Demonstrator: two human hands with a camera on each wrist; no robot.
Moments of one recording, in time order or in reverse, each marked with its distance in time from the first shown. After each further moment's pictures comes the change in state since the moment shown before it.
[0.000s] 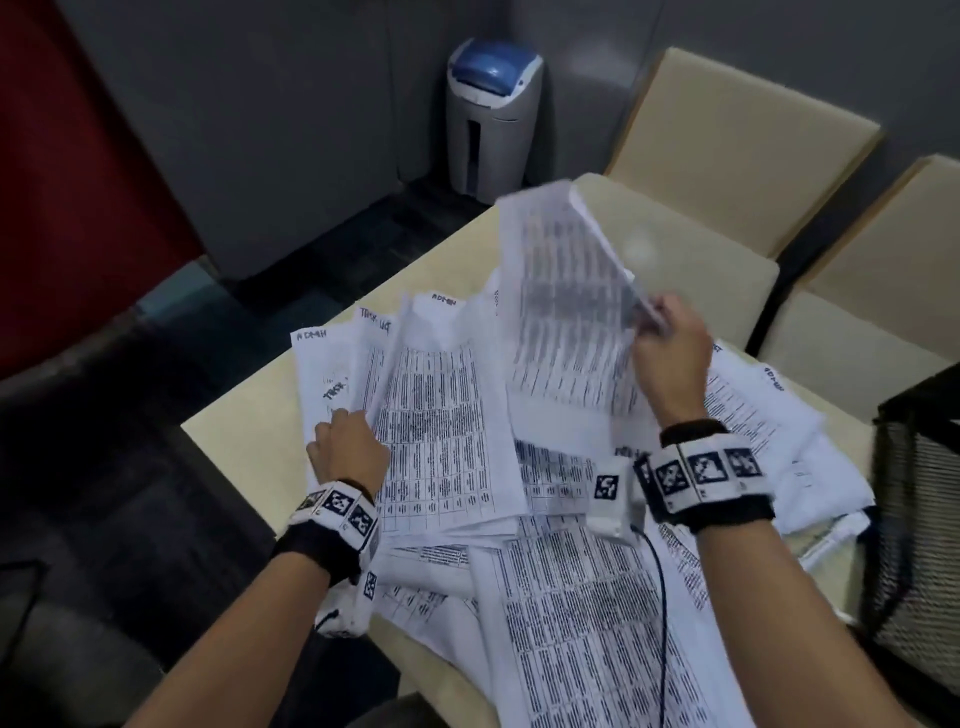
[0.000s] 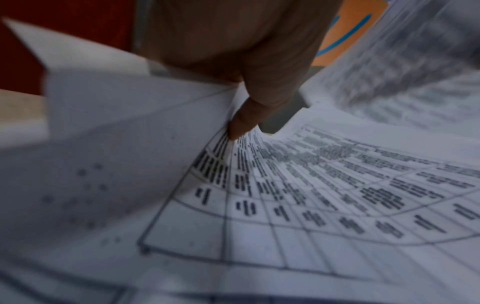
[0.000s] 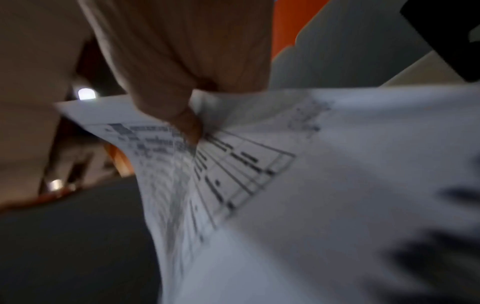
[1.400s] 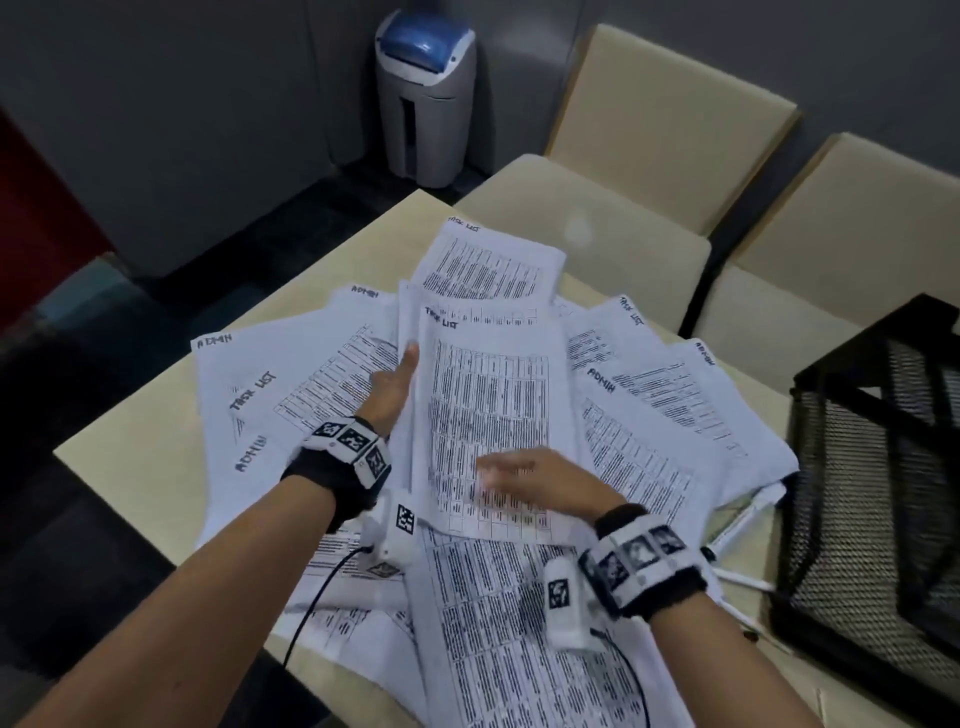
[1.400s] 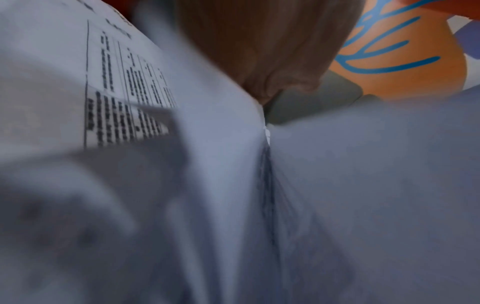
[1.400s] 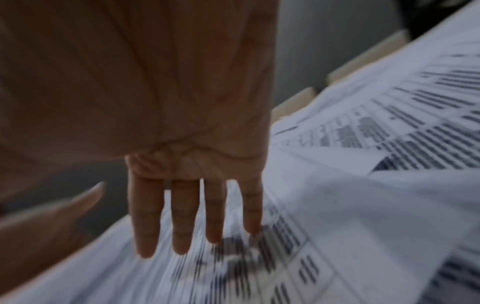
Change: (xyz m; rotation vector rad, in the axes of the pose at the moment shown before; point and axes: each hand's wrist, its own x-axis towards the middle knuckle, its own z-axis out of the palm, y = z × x) left_hand 0.010 0.115 0.022 -0.749 -0.520 0.016; right_hand -0.071 0.066 -0.006 -0.046 -1.137 0.224
